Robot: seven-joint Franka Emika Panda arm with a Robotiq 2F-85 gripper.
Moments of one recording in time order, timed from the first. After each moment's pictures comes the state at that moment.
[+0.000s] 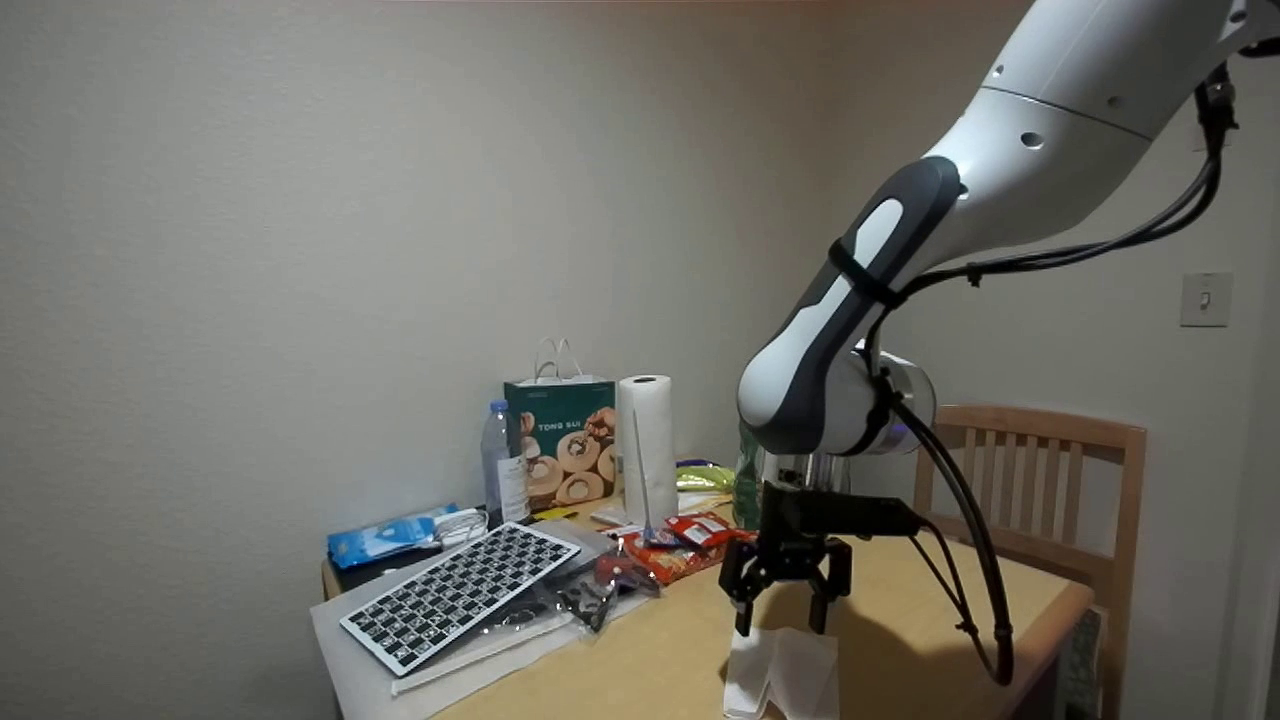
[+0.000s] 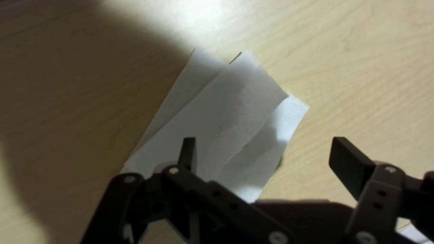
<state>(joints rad) 0.05 0.29 0.00 -2.29 0.39 2.57 0.10</state>
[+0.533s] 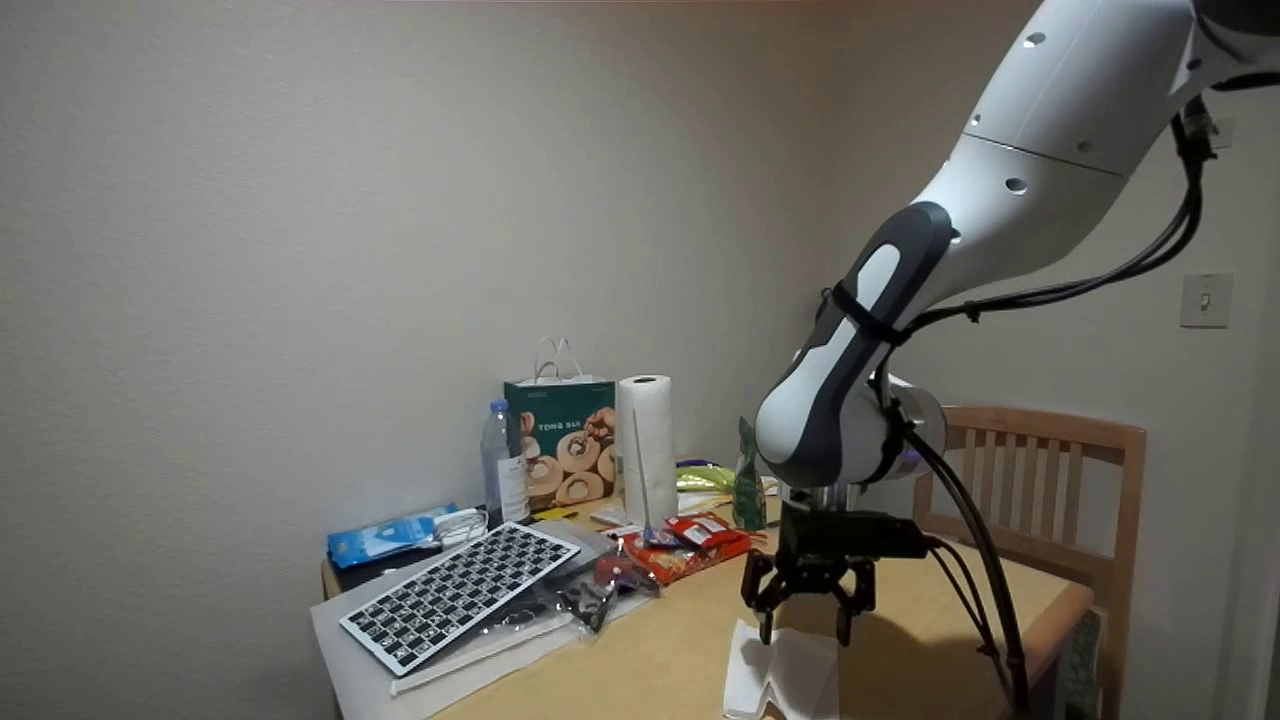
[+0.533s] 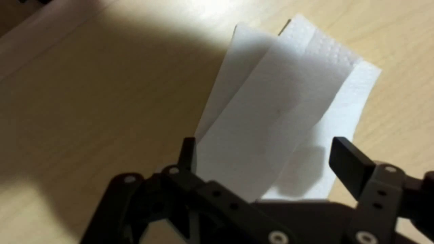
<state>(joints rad) 0.06 0.36 -0.05 -2.29 0.31 2.64 0.30</state>
